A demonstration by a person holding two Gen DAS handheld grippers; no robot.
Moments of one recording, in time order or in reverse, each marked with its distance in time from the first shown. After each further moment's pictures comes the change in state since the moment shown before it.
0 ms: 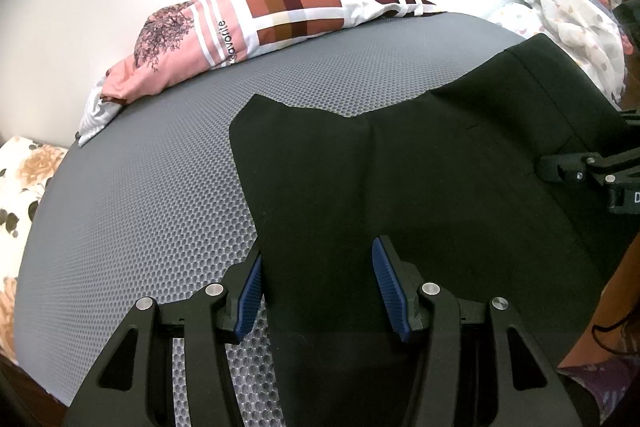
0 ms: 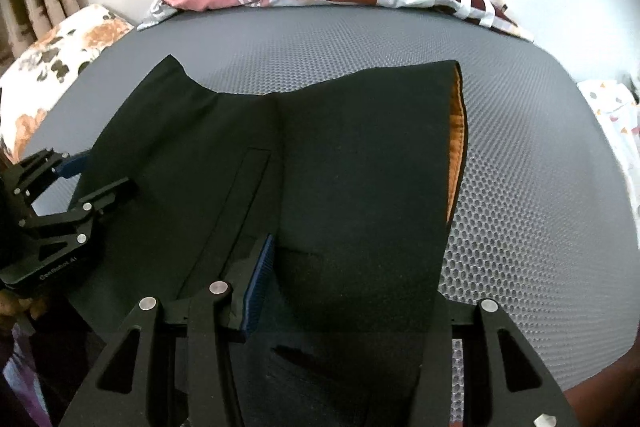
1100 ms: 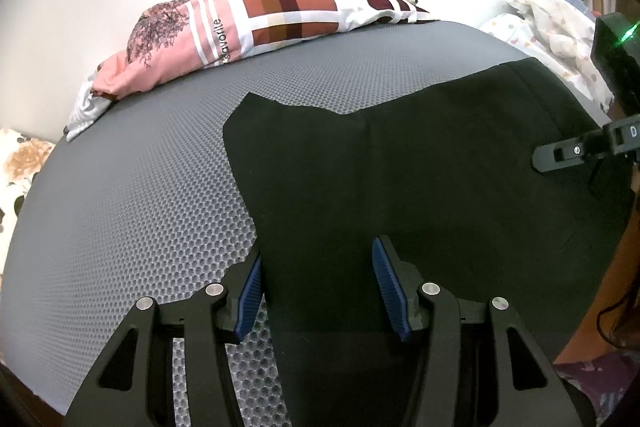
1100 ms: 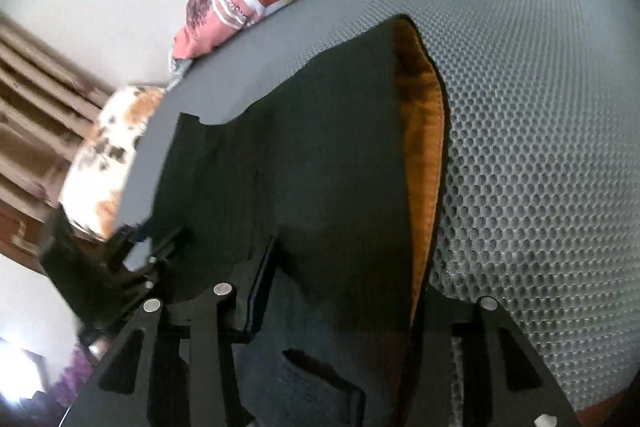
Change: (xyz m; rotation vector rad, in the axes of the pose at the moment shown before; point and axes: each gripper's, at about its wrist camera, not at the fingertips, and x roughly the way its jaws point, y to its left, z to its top) left arm 0.004 -0.001 0.004 -0.016 -0.016 -0.058; right arm 0.015 -0.059 -0.003 0.347 0.066 0.398
